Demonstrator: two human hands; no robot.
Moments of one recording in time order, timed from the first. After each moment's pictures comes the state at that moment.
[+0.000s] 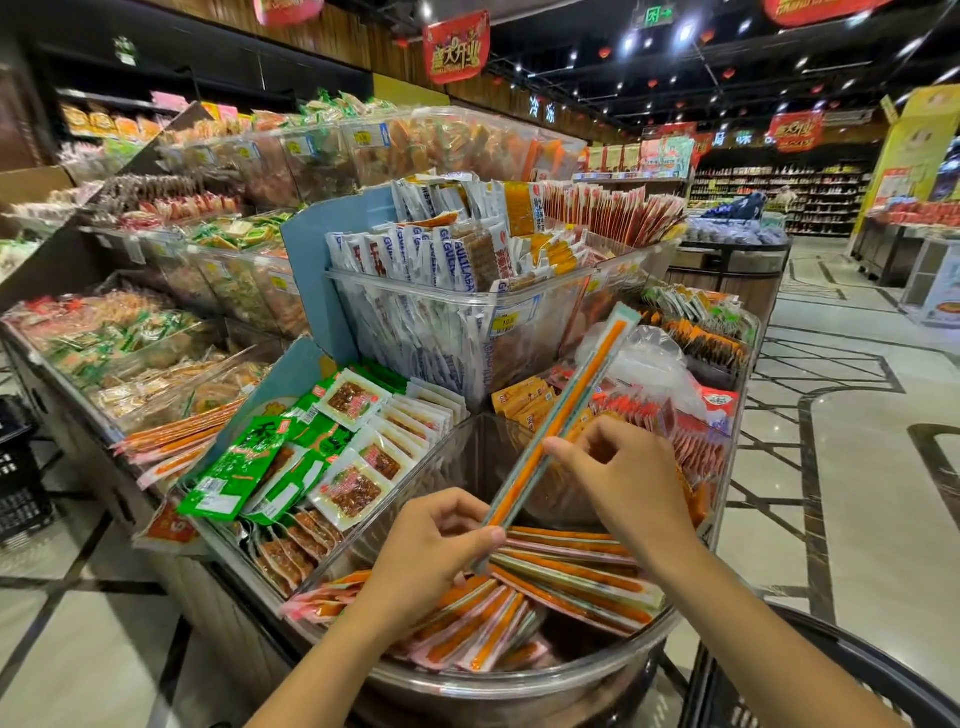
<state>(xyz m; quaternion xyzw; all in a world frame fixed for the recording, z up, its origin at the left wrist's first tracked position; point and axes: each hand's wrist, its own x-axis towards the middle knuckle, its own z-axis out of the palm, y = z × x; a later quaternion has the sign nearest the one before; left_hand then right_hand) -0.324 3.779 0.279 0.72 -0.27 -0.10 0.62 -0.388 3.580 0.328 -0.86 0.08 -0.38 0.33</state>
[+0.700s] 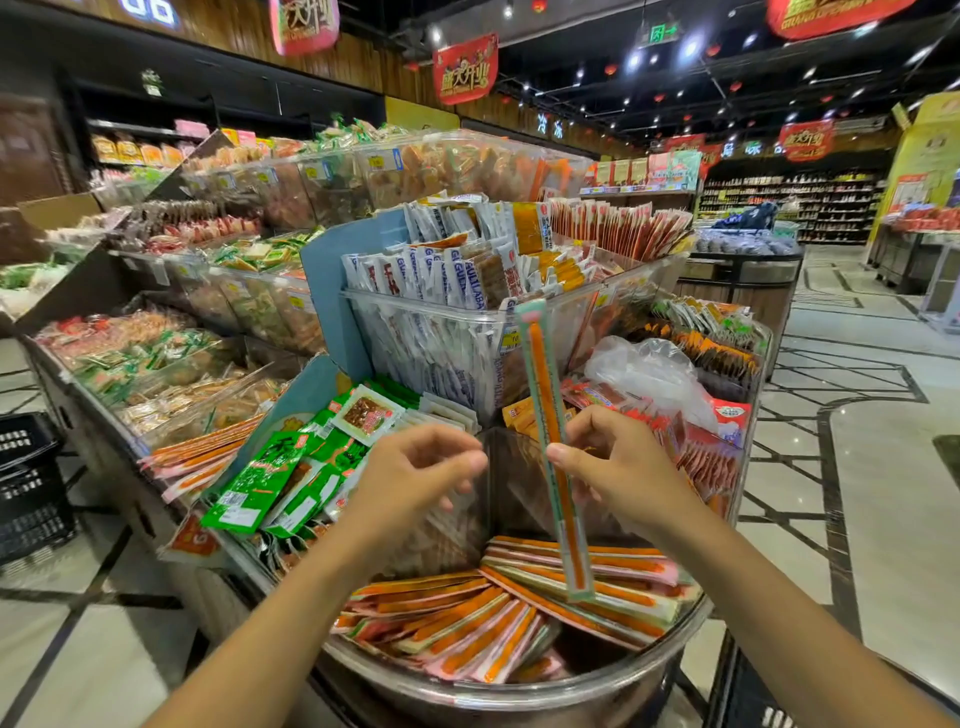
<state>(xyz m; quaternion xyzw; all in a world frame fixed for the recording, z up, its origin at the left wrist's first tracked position) -0.309 3.796 0.346 0.71 -0.29 0.00 0.64 -0.387 3.582 0.357 -0.83 0.00 -0.23 0.50</state>
